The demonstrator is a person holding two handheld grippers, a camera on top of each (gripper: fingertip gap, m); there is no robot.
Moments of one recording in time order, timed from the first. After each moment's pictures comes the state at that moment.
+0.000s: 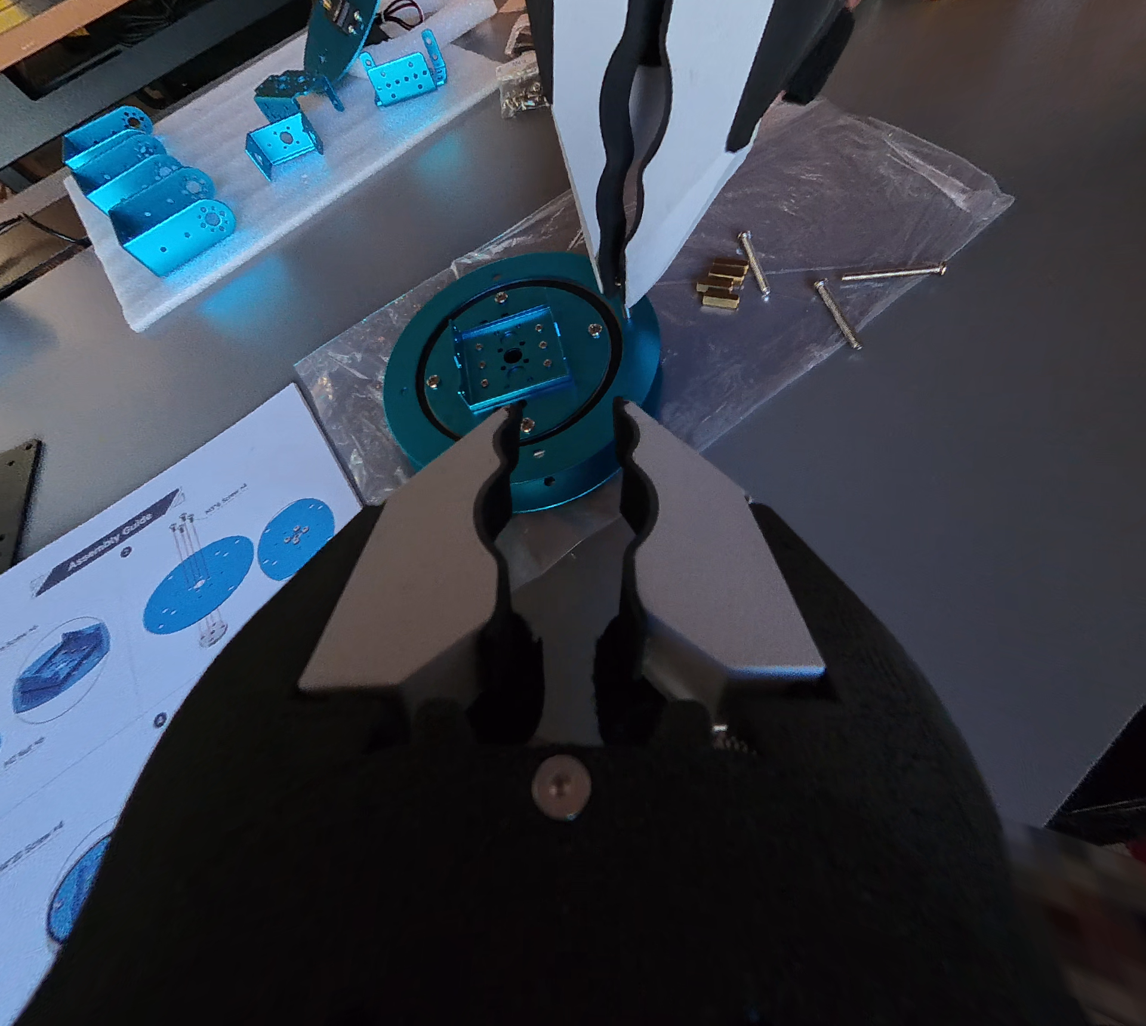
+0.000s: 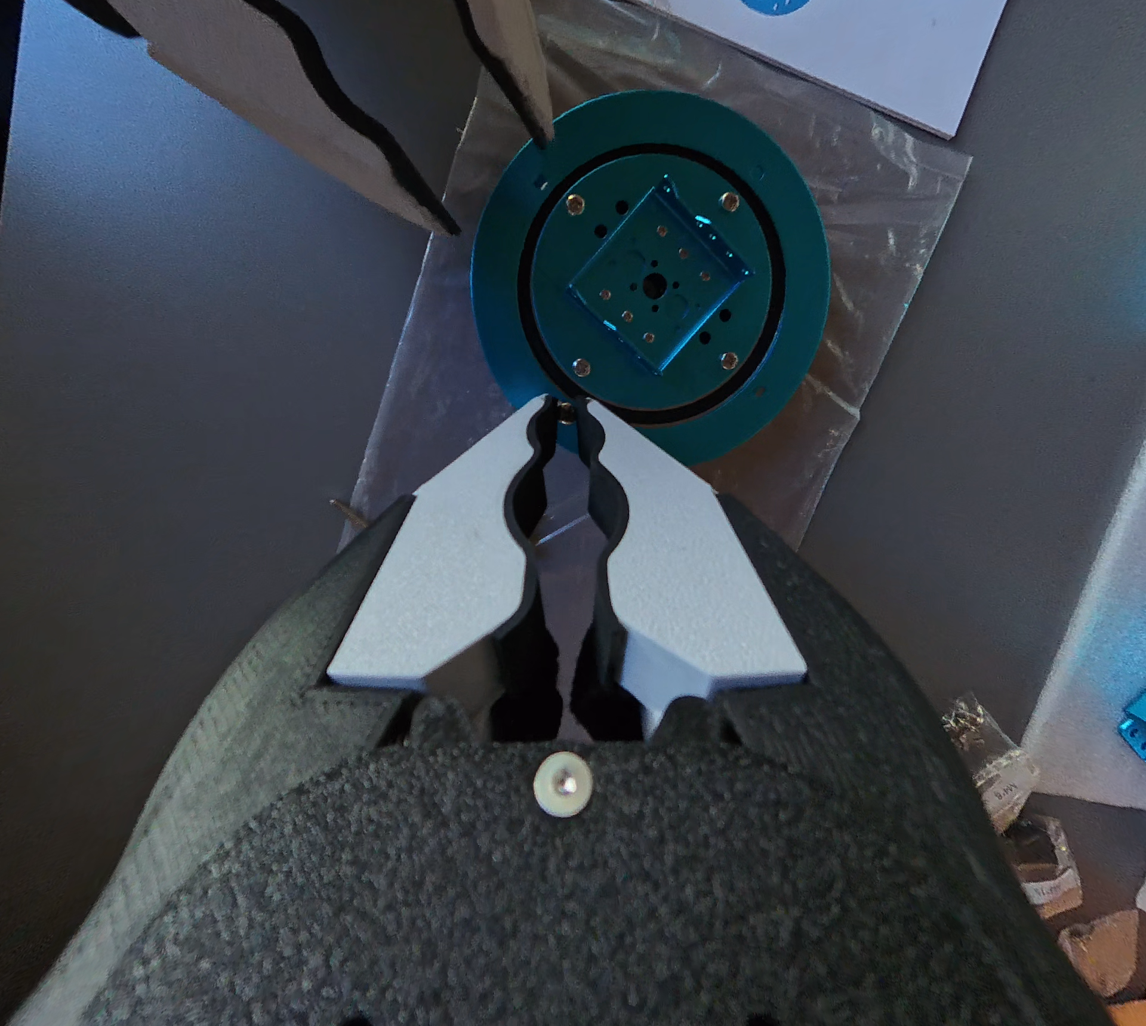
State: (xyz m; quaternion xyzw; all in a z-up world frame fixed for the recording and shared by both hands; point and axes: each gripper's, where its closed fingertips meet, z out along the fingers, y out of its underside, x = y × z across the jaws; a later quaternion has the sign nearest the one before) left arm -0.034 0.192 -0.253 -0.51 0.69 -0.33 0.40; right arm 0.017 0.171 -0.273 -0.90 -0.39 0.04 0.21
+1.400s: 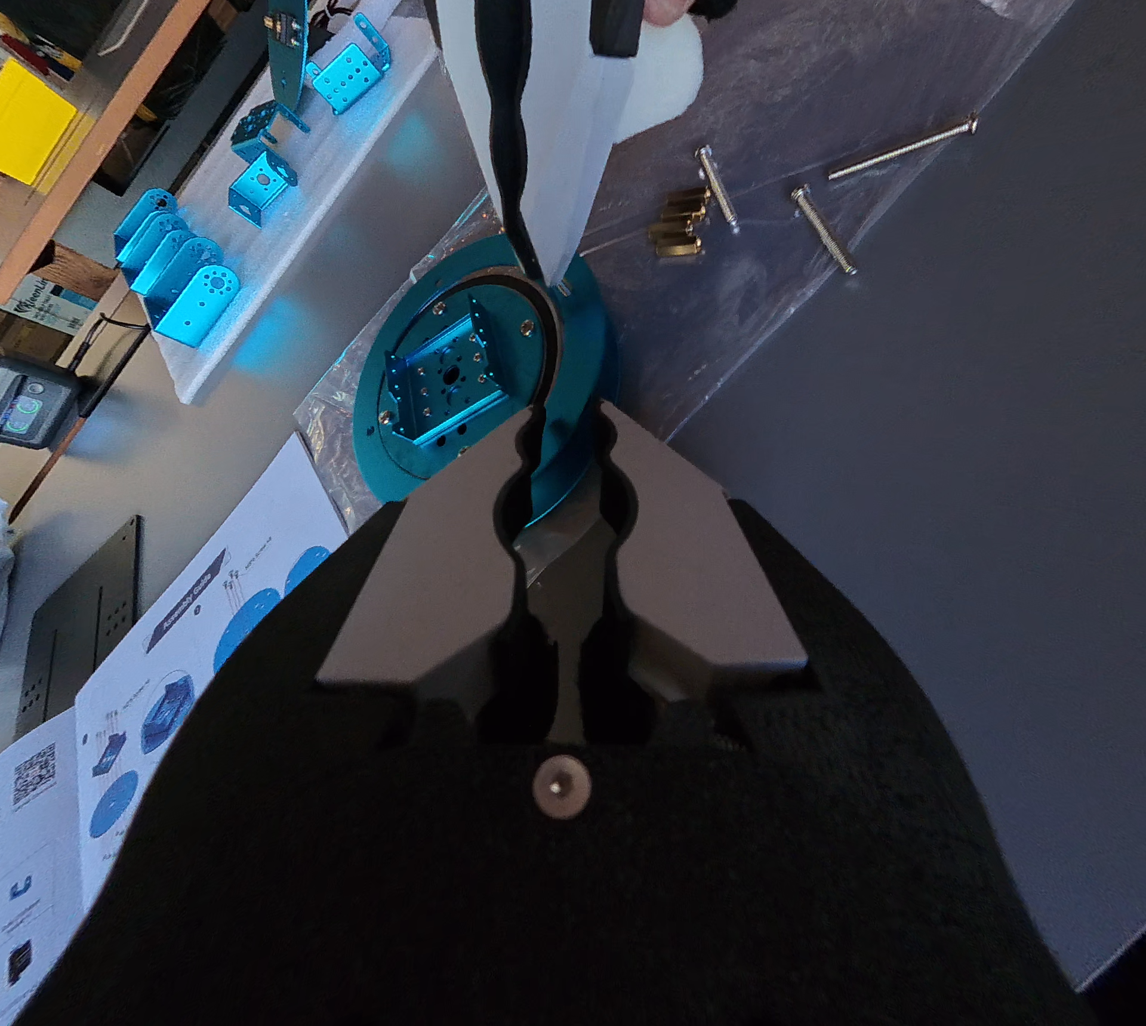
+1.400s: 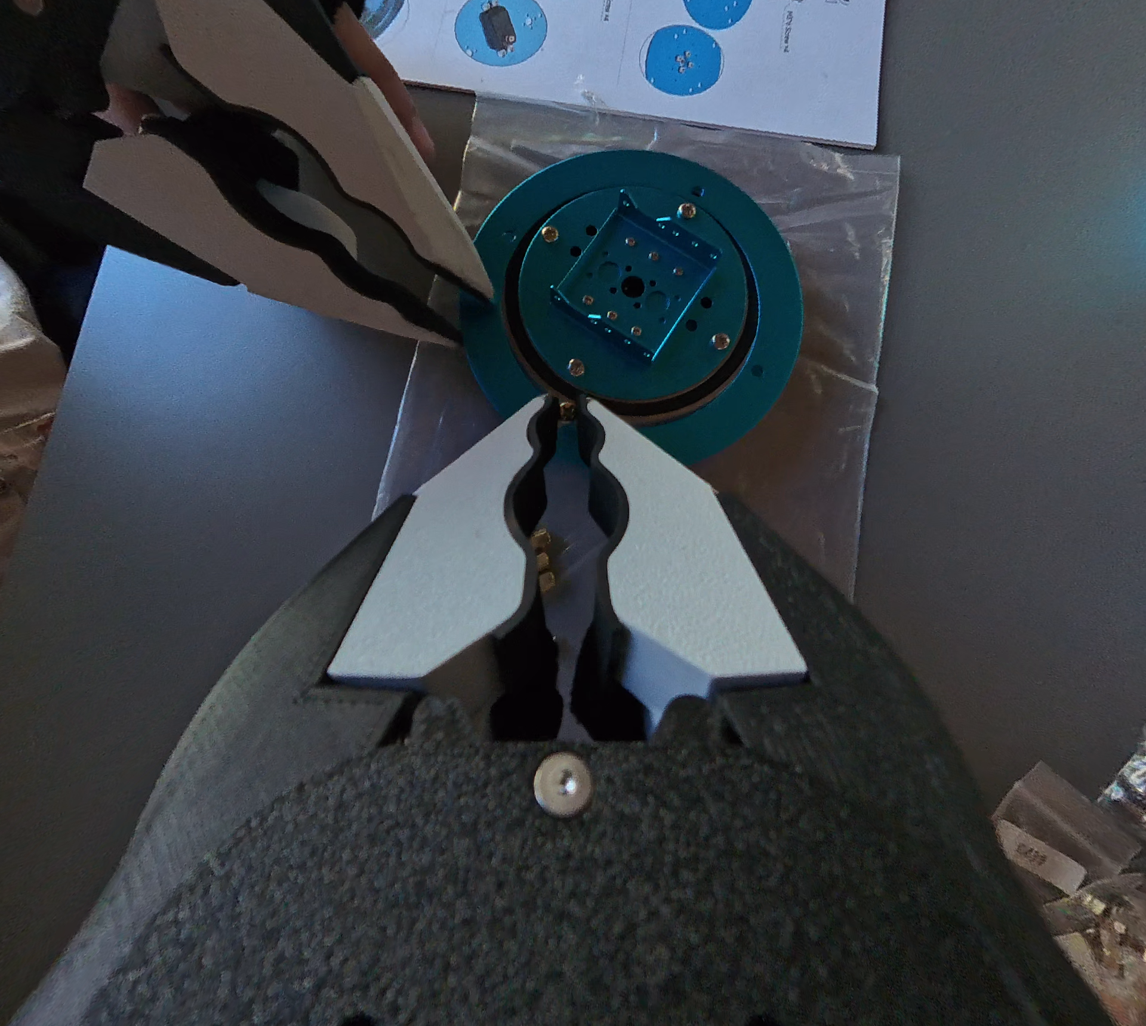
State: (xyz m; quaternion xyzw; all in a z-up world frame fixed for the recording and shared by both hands) left arm -0.022 0.171 -0.279 -0.44 0.75 -0.21 0.44; right arm 0.018 0.171 -0.272 -0.88 -0.29 0.11 0.35
